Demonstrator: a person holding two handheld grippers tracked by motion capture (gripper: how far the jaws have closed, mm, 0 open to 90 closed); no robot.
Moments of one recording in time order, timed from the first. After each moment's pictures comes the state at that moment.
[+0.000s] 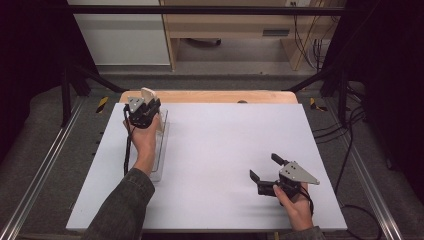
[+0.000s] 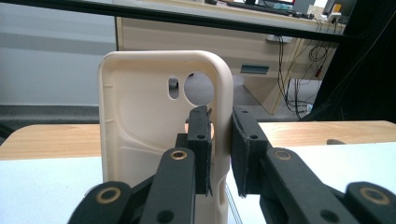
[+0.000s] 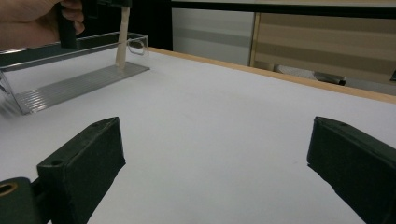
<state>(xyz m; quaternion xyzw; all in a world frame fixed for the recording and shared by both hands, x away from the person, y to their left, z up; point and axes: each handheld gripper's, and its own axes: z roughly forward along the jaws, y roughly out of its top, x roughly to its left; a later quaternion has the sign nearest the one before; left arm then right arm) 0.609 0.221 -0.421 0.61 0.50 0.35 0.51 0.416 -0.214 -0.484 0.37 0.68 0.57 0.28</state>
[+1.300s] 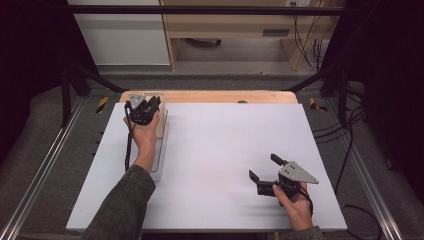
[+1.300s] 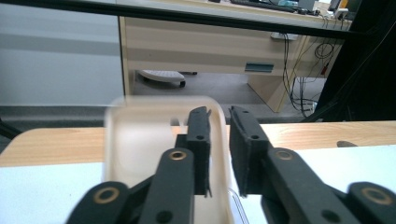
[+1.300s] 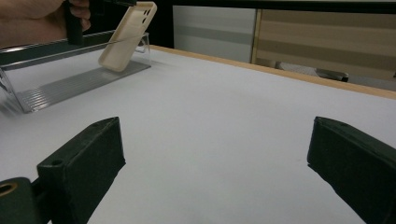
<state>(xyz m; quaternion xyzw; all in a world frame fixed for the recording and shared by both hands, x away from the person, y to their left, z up) 0.621 0.221 -0.421 0.61 0.50 0.35 0.50 0.416 -0.213 -0.485 0.38 0.68 0.57 0.27</state>
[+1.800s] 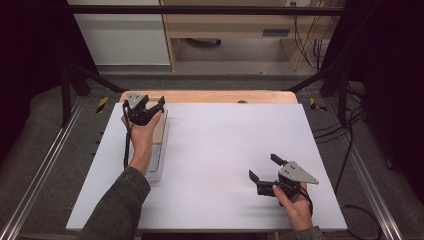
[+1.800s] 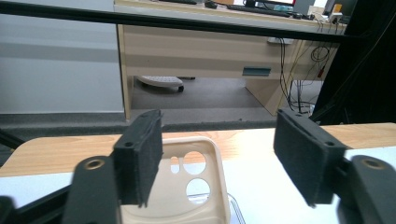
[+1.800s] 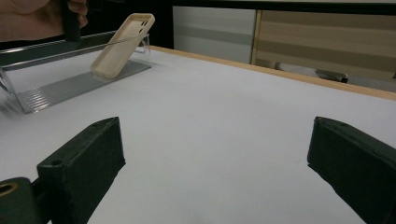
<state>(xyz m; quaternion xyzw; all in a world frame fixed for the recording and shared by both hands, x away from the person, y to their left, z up) 0.616 0.225 -0.414 0.61 0.49 0.35 0.51 0.416 -0.212 -0.484 0.38 0.68 0.57 0.27</state>
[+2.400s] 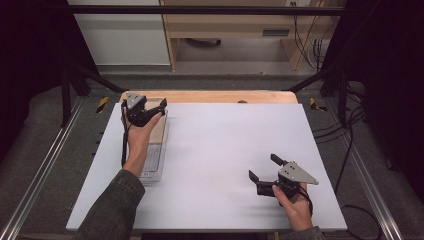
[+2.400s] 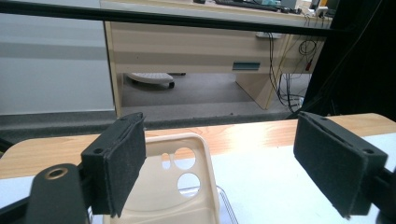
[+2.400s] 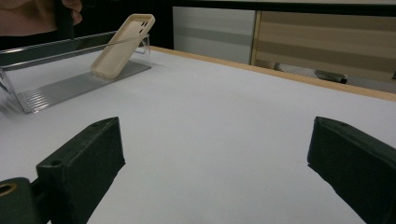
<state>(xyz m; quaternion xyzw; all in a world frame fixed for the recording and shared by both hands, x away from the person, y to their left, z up) 0.610 0.226 -0.407 0.63 0.48 0.34 0.51 0.415 -0.211 -0.483 0.38 0.68 0.57 0.27</state>
